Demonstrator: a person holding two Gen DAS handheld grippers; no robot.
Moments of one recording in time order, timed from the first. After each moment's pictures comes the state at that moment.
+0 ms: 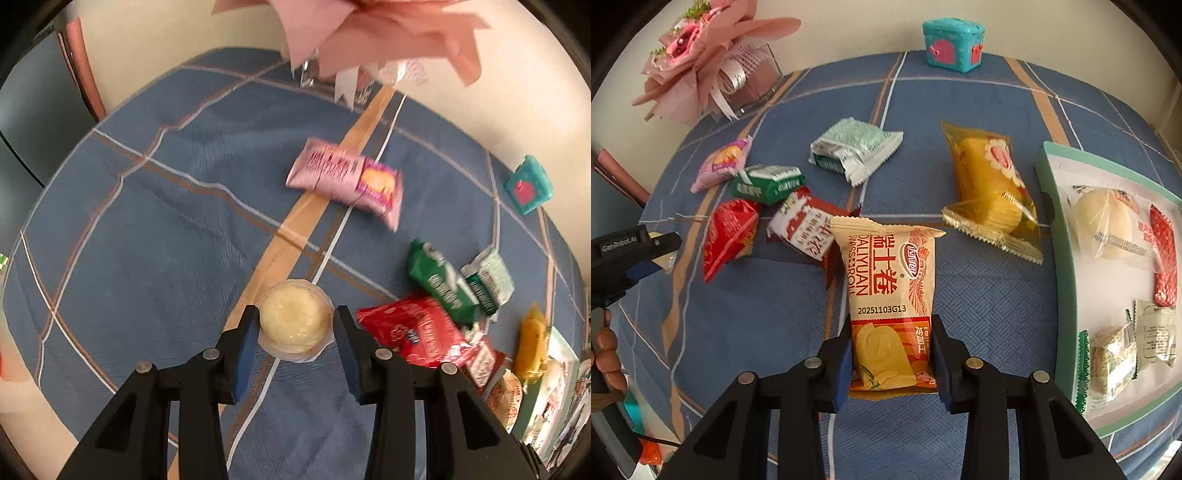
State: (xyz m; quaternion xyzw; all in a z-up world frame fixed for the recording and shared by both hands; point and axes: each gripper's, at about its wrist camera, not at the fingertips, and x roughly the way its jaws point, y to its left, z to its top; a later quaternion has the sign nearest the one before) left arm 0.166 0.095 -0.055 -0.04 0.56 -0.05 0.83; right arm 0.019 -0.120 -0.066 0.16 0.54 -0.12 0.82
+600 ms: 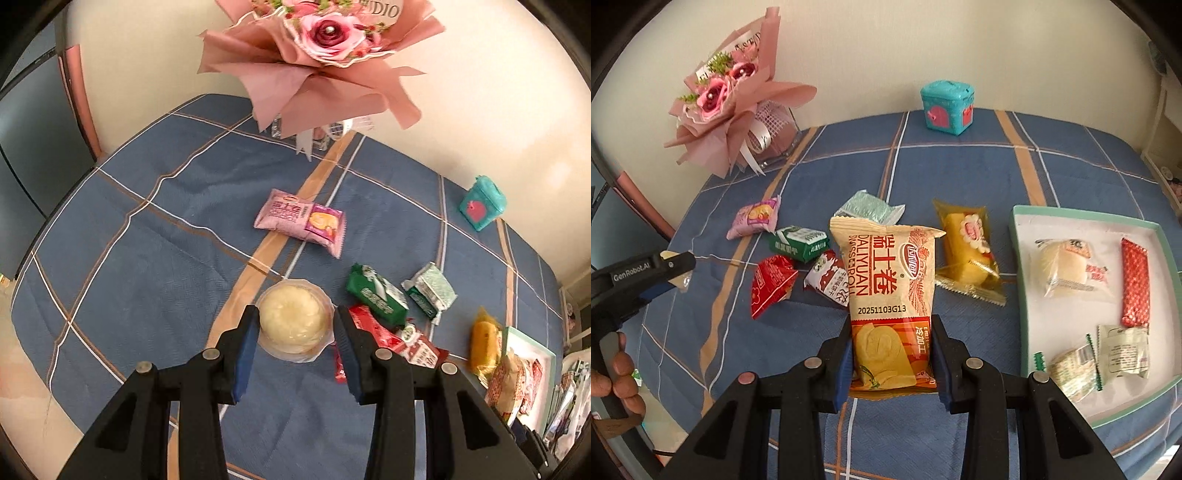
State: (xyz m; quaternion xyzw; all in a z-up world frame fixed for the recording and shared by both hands) left arm 0.126 0.085 -0.001 -0.05 0.50 -0.08 0.86; right arm 0.003 -0.126 -0.005 0.16 0.47 -0.12 0.86
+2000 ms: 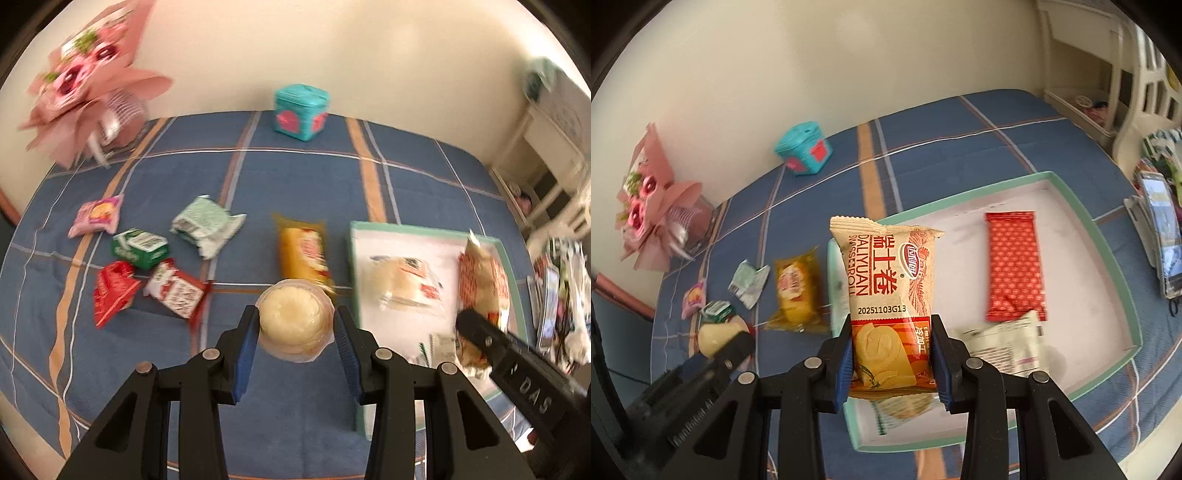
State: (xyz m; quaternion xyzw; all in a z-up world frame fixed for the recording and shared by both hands) left arm 0.010 -0.148 0.002 0.09 0.50 -0.24 0.83; right arm -0.083 -0.291 0.006 0.28 0.43 -0.22 0.83
